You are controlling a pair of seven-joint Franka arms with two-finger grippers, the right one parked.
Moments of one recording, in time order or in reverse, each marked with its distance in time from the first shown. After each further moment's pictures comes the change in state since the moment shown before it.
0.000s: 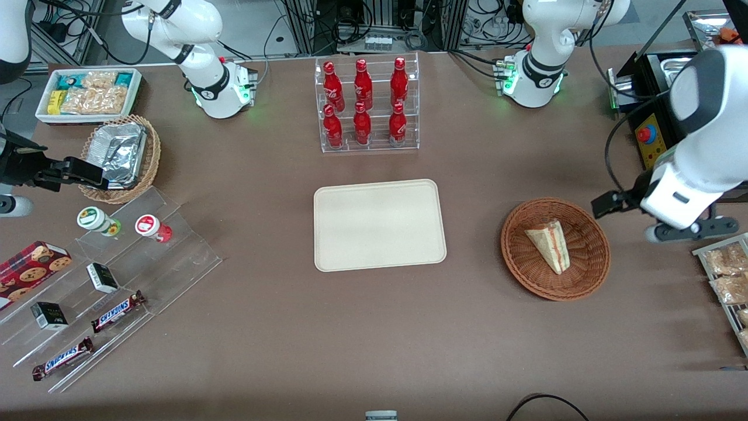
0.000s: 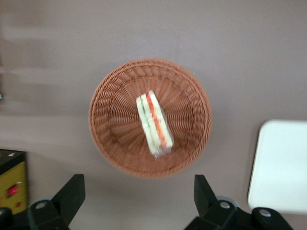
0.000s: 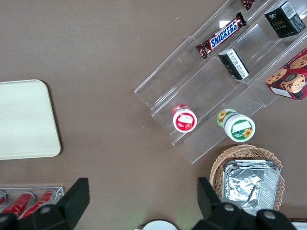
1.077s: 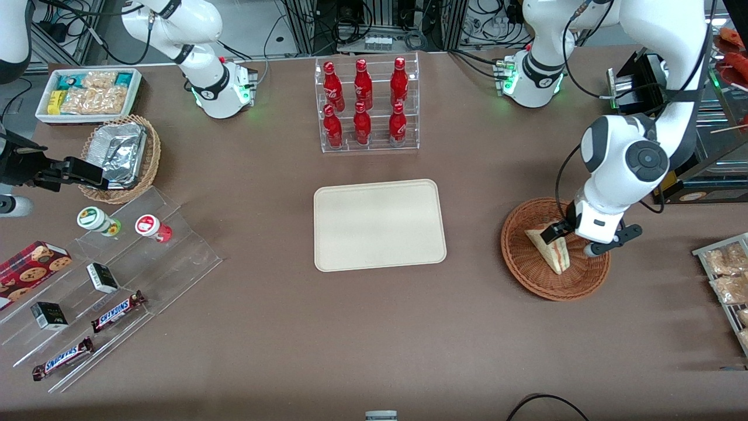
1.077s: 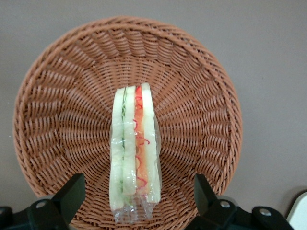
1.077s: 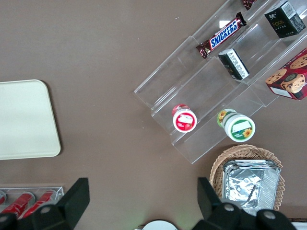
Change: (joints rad) arm -0.022 0.048 -0.018 -0.466 0.000 0.587 -0.291
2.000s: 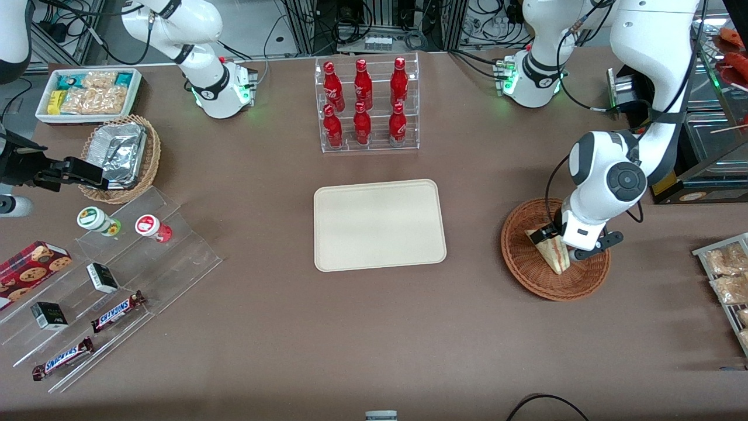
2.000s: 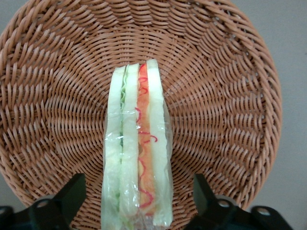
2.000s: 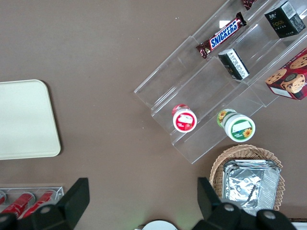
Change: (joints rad) arm -0.001 0.090 0.002 0.000 0.000 0.013 -0.001
